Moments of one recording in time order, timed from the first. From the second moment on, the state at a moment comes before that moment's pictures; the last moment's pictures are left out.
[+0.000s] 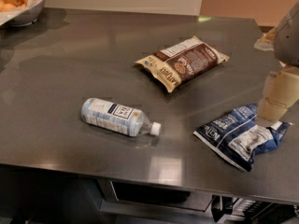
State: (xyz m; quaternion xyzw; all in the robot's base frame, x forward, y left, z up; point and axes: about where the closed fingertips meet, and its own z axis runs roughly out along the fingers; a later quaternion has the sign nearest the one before) arm 0.438 -0.217 0.976 -0.60 0.78 -0.03 0.16
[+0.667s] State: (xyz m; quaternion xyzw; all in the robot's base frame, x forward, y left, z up) arm 0.447 -0.219 0.974 -0.61 0.78 -0.04 0.15
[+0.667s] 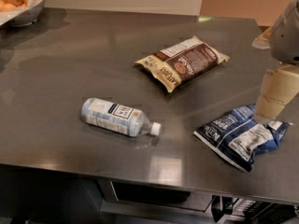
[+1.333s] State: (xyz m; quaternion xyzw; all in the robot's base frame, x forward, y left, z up) arm 0.509 -0.240 0.951 -0.67 0.73 -0.07 0.12
